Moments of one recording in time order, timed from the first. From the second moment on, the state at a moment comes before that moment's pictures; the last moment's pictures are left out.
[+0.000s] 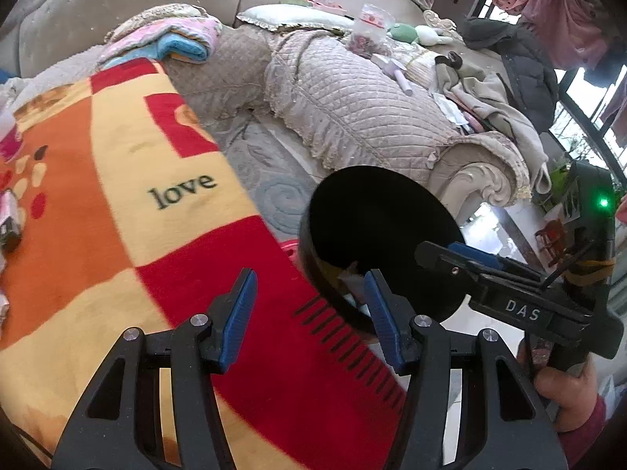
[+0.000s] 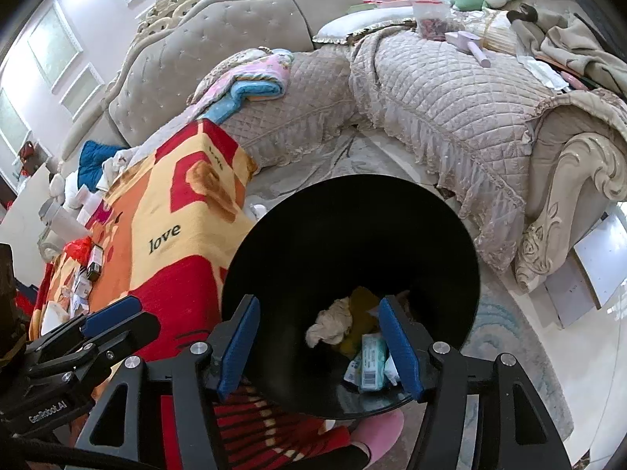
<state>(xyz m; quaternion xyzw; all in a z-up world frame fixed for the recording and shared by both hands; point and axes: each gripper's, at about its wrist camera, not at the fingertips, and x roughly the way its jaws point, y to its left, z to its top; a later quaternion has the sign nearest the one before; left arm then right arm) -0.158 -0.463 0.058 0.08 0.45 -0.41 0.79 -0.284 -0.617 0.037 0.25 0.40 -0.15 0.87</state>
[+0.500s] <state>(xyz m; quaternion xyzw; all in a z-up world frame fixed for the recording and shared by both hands) -0.145 -0.402 0.057 0.09 0.44 -0.34 0.83 -0.263 -0.560 0.044 0.22 0.42 -0.11 0.88</state>
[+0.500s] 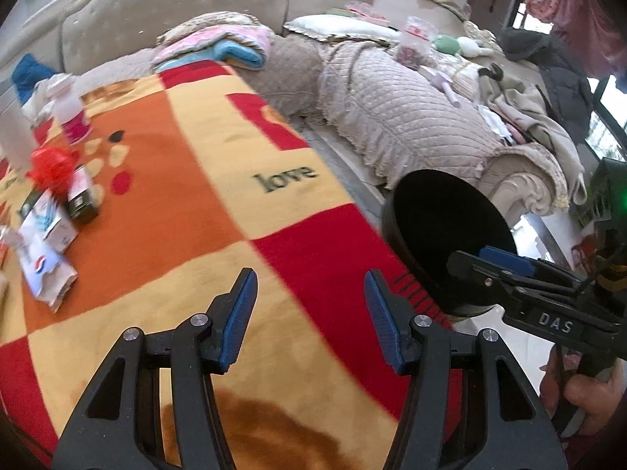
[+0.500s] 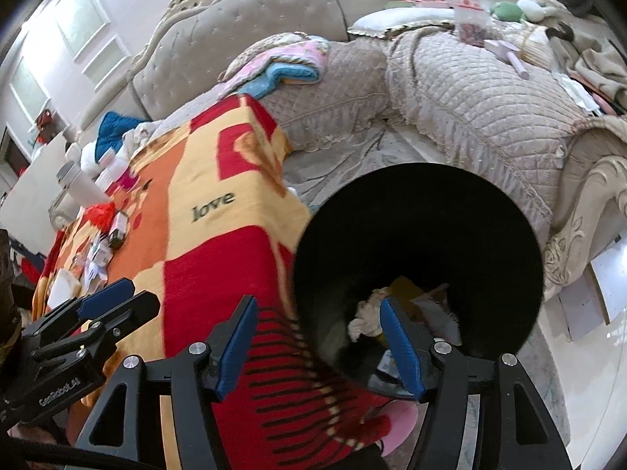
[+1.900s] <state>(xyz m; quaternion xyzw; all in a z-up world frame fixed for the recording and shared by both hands) 0.003 -0.082 0.054 0.02 0.46 -0.12 0.88 -0.130 -0.328 0.039 0.09 0.49 0.10 0.86</state>
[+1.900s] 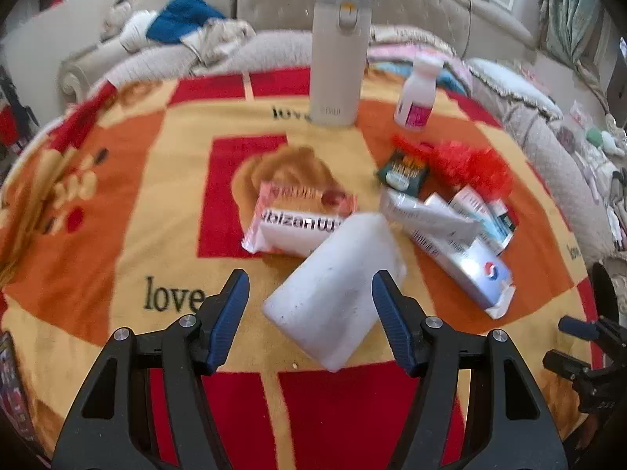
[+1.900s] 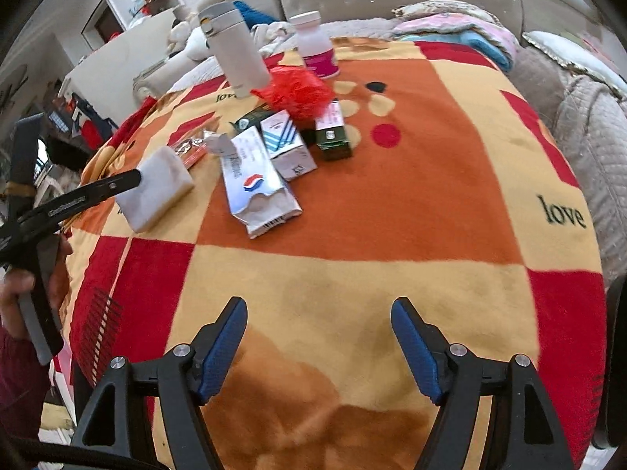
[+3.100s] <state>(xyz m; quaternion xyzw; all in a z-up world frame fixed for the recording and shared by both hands) -0.052 -0.033 0.041 -0.11 0.52 -0.09 0.84 -0.123 -0.274 0.037 0.02 0.51 0.16 0.85</state>
